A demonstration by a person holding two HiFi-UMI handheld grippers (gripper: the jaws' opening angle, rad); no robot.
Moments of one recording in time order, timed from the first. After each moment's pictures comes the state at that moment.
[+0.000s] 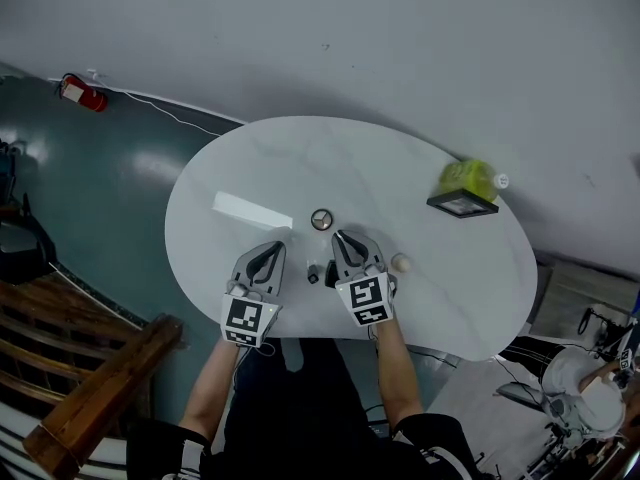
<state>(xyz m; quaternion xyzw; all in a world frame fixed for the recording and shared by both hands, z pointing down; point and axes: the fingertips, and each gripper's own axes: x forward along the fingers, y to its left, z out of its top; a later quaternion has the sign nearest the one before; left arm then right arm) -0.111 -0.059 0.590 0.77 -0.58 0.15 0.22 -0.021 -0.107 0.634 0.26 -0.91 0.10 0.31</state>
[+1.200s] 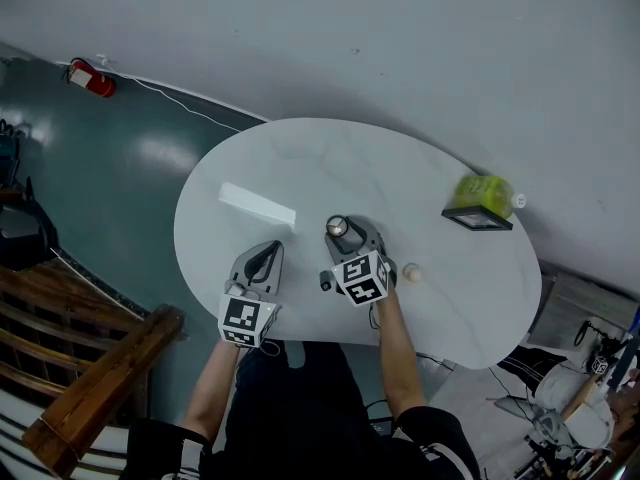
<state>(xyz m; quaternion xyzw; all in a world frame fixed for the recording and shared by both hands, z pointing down) -0.150 -0.061 0.601 0.74 -0.61 0.15 0.25 -0.058 -0.122 0.699 0.20 -0.88 0.11 0.42</state>
